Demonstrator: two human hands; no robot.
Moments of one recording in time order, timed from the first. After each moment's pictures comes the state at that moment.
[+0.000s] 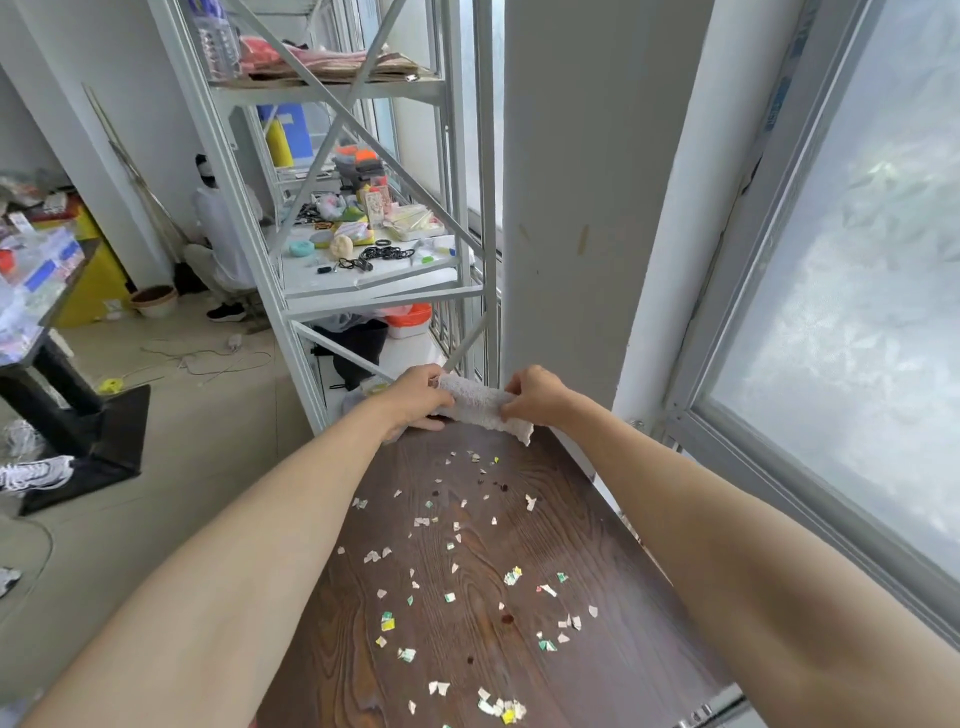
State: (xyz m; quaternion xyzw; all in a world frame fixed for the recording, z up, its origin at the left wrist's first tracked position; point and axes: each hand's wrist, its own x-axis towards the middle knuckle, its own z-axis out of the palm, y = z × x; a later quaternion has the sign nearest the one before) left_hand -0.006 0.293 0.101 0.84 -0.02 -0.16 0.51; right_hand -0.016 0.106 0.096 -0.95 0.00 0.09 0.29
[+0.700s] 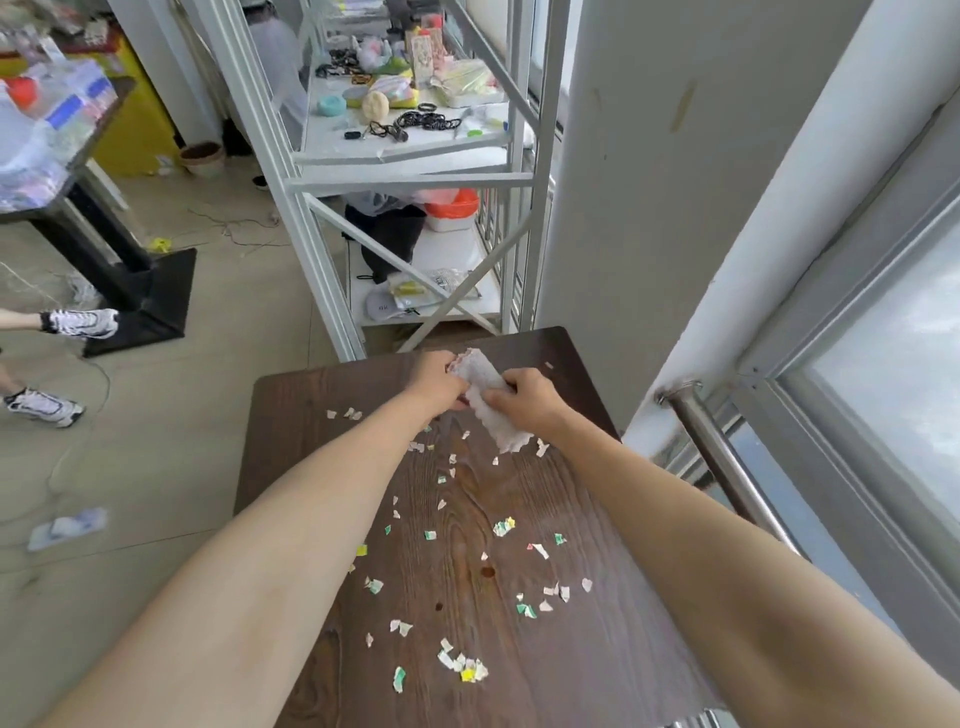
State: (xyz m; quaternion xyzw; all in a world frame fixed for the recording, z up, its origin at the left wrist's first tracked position) left_hand 0.027 0.257 -0.038 0.82 0.15 -0.12 0.54; right_hand 0.027 0.110 -0.049 -0.91 -0.02 0.17 0.39
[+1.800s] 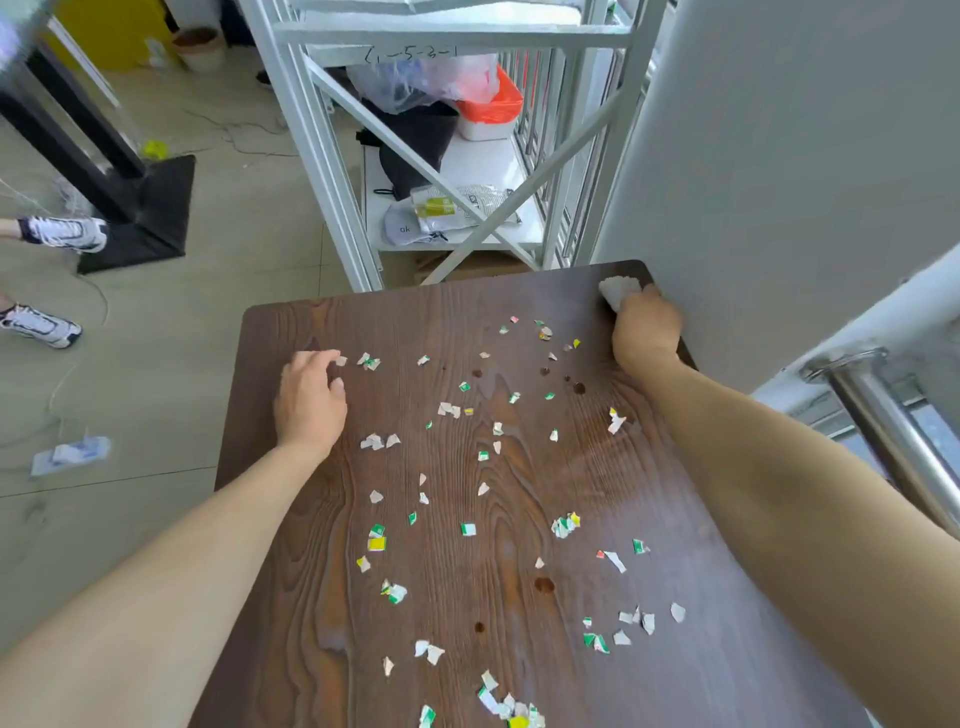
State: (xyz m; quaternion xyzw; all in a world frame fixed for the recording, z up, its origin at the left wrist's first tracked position) left_hand 0.004 0.429 -0.191 0.95 0.22 0.08 0.21; right_hand 0.149 0.083 -0.174 -1.00 0.02 0.00 0.01
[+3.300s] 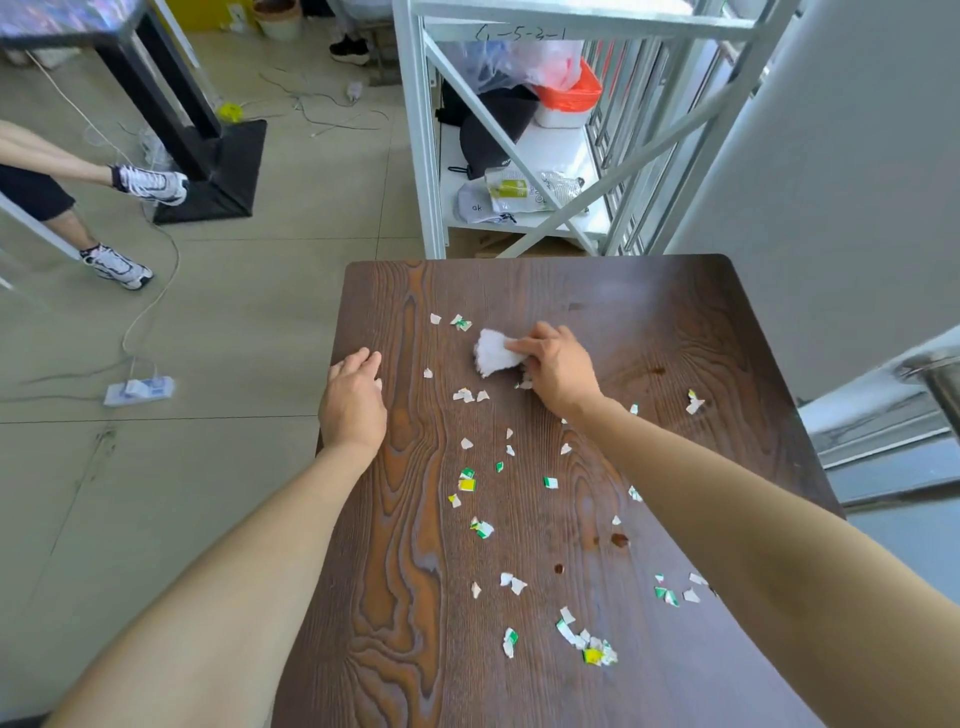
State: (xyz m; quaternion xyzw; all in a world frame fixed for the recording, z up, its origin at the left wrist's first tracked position) left_hand -0.078 0.475 -0.203 0.95 0.24 0.06 0.18; right_hand 0.039 0.246 -0.198 -0.94 -0.26 0.03 0.20
